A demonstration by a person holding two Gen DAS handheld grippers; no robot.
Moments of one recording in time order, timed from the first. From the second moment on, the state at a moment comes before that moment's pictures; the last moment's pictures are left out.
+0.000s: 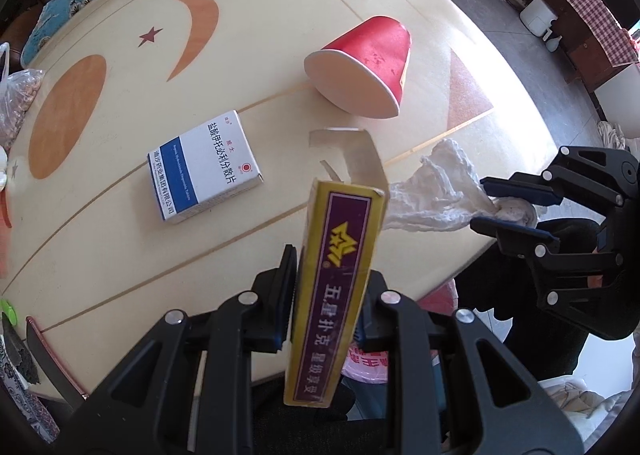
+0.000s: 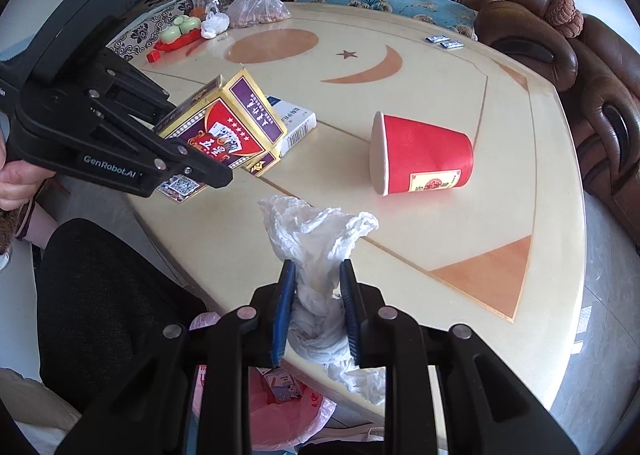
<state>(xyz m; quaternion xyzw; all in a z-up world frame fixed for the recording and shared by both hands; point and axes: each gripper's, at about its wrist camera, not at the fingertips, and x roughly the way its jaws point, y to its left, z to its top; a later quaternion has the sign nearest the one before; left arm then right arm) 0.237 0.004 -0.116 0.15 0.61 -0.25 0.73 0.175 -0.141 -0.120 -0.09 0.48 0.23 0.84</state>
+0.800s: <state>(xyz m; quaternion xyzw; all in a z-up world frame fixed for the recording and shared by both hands) 0.086 0.007 -0.184 0.16 0.61 -0.29 0.72 0.053 -0.112 -0.145 -0.12 0.51 0.24 0.82</state>
